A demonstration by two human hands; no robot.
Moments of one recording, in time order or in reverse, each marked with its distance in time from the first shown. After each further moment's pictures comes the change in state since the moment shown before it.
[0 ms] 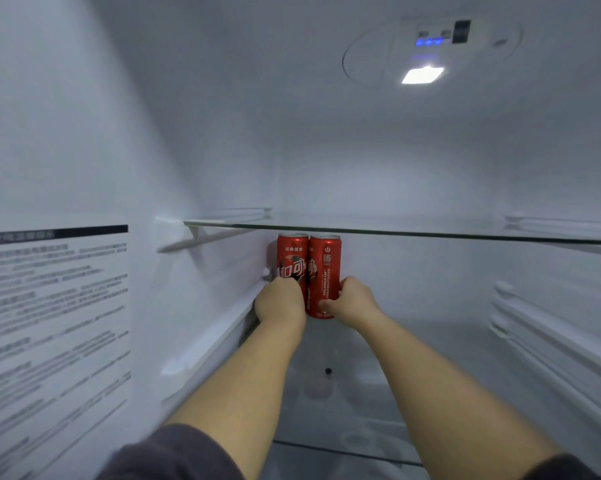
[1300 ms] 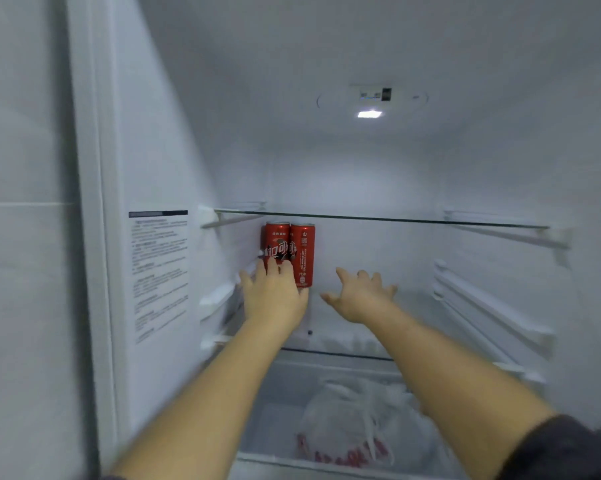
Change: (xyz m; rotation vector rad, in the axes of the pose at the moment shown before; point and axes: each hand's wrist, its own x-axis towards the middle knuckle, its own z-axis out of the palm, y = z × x) left_hand -0.129 -0.011 -0.069 0.055 0.132 0.188; right_hand -0.133 -0.018 -0.065 -0.730 -0.062 0.053
